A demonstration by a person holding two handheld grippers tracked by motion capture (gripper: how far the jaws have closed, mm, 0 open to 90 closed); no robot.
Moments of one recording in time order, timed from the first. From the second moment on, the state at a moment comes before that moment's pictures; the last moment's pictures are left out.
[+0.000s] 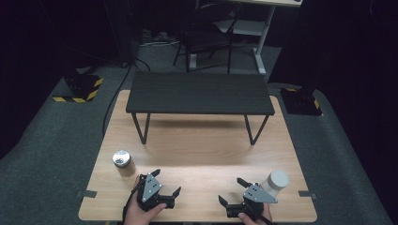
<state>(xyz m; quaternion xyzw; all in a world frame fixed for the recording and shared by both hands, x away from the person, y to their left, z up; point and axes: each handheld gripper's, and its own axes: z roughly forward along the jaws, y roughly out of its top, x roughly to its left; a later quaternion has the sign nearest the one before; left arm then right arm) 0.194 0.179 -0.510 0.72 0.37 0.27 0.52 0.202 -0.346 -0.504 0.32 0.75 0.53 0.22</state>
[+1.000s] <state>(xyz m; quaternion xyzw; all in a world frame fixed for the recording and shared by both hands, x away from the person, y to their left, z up) 0.169 0.231 -0.502 0.61 0.43 0.36 0.56 0.203 -0.347 -0.504 0.32 0.75 0.53 0.22</state>
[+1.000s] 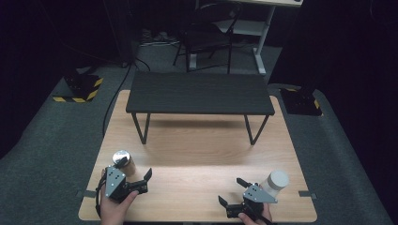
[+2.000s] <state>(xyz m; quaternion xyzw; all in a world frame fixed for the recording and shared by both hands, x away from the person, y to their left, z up) 0.181 0.253 -0.518 0.58 0.49 0.38 0.53 0.202 -0.347 -0.505 0.32 0.75 0.53 0.22</state>
